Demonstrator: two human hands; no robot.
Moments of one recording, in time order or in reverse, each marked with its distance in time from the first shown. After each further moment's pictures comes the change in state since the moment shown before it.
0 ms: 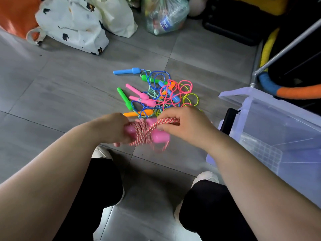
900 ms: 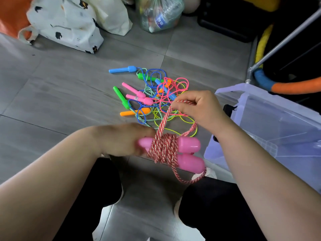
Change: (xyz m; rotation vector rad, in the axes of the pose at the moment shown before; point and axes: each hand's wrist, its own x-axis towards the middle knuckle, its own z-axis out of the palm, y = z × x) left_hand -0.019 0.024 0.008 -0.073 -0.147 0.501; right_hand 0.008 0.021 -0.017 0.370 0.244 0.065
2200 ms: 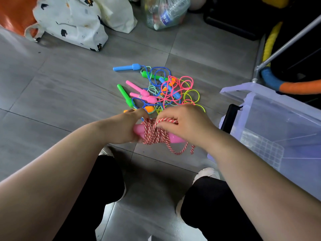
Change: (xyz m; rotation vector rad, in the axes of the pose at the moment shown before) left_hand 0.010 -0.026 0.002 -0.093 0.289 -0.246; right_hand -0.013 -0.012 0.025 -0.492 -0.213 -0.182
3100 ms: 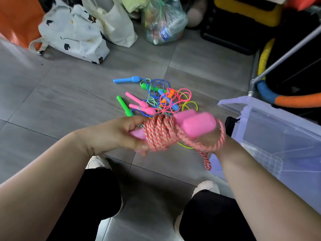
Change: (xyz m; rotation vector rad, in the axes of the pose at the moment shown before) left_hand -0.016 0.016 -0.024 -0.706 -0.208 0.155; right_hand 0.005 0.046 -0.010 0.730 -0.029 0.512
